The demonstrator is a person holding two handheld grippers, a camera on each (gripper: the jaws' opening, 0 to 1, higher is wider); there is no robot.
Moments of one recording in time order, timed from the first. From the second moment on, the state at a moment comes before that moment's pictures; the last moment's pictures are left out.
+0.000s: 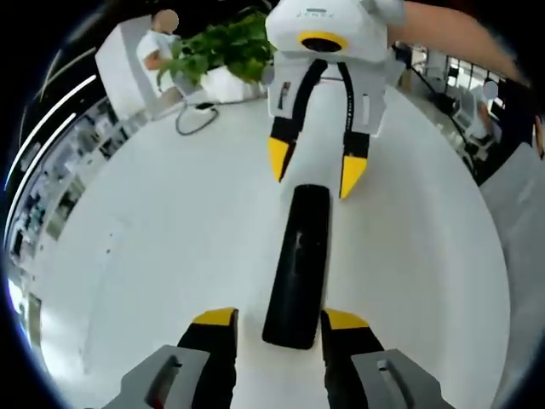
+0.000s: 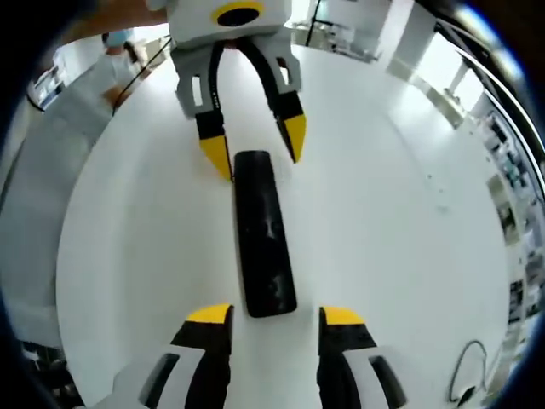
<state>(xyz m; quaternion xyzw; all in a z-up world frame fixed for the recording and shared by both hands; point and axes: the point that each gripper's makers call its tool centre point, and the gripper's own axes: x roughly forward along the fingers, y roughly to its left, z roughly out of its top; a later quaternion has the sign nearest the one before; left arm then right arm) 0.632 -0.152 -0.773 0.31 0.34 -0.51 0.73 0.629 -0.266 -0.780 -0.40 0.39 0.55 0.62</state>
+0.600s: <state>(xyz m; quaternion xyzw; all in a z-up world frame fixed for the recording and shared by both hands) 0.616 -0.148 -0.757 0.21 0.33 -0.48 0.78 0.612 -0.253 -0.768 -0.28 0.38 0.53 0.70</state>
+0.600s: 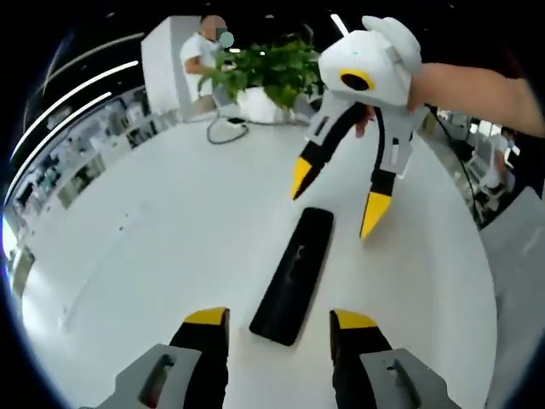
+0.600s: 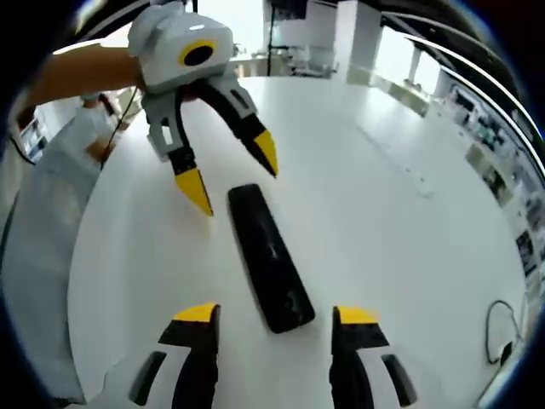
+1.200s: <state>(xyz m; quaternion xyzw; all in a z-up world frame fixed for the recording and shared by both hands) 0.586 -0.148 -0.721 0.13 0.29 -0.46 0.83 0.597 -0.252 -0.727 -0.21 0.34 0.49 0.77</state>
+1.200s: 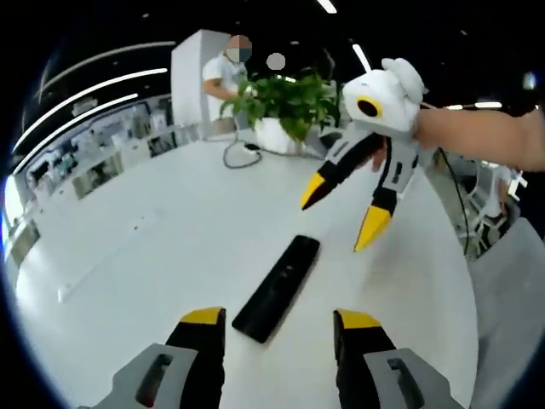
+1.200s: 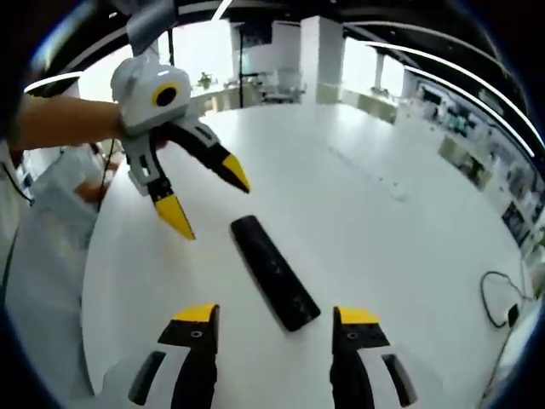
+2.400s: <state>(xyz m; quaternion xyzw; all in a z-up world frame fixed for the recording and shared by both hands) 0.492 -0.112 -0.678 0.03 0.26 -0.43 0.86 0.498 -0.256 -0.685 -0.14 0.29 0.45 0.83</state>
